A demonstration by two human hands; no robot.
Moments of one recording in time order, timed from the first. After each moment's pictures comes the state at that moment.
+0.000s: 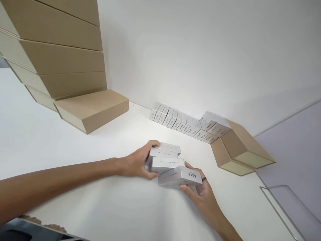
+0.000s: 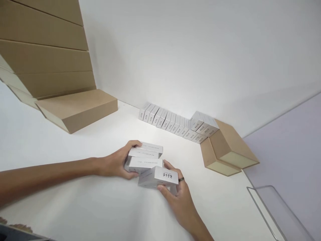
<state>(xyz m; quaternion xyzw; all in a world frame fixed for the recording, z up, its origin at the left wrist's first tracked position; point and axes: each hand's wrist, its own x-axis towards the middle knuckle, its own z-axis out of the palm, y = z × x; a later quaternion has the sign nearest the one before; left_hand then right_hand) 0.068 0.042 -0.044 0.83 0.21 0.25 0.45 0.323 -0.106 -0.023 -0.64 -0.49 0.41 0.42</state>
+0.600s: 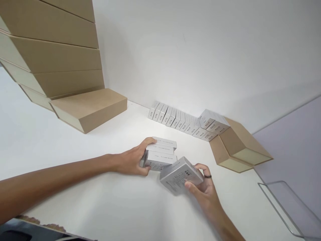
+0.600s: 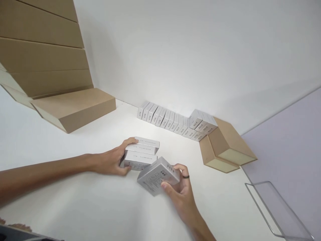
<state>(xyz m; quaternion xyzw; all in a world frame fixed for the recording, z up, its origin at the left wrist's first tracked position) 0.055 0.052 -0.050 0.86 0.19 0.24 0.42 0.325 -0.111 -0.027 -0.56 -0.53 0.42 0.49</state>
